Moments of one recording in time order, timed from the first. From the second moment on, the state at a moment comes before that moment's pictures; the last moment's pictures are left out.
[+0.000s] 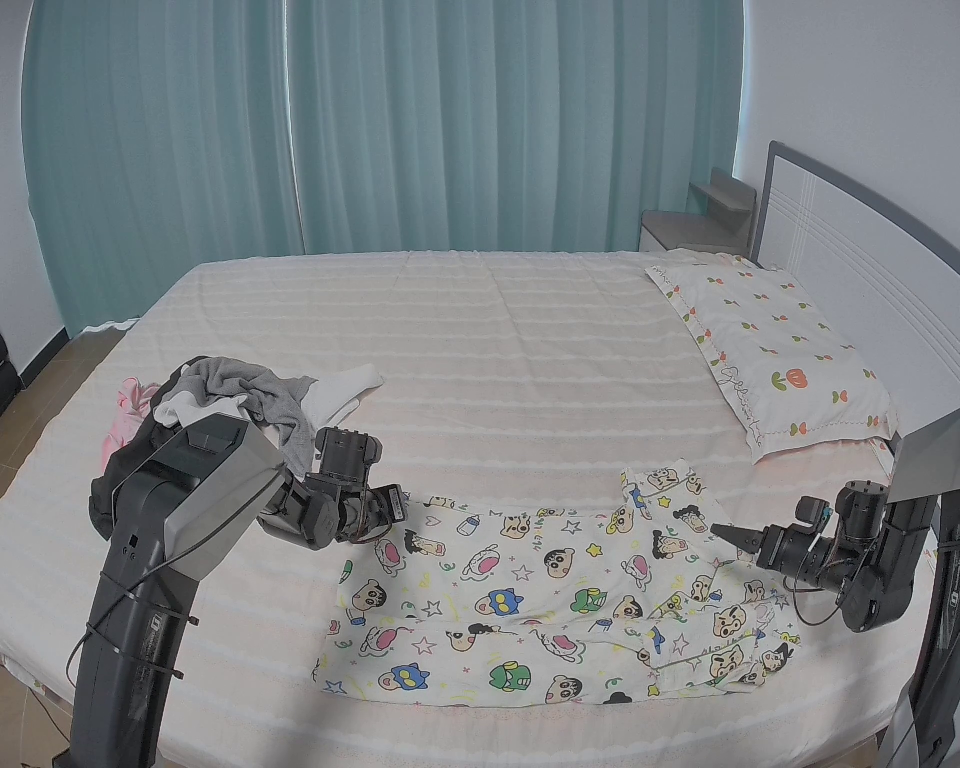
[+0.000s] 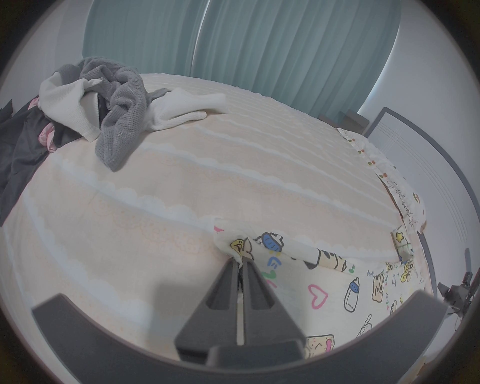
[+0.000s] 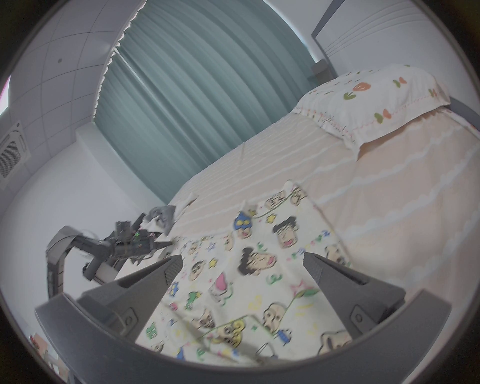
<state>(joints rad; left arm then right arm) -0.27 2.66 -1.55 -0.40 0.06 -0.44 -0.10 2.37 -0.43 -1.52 0.58 0.37</state>
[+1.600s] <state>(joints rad) -0.26 2.58 -1.39 -0.49 0.17 -0.51 -0.01 2.64 -1.34 -0.68 0.41 0.36</state>
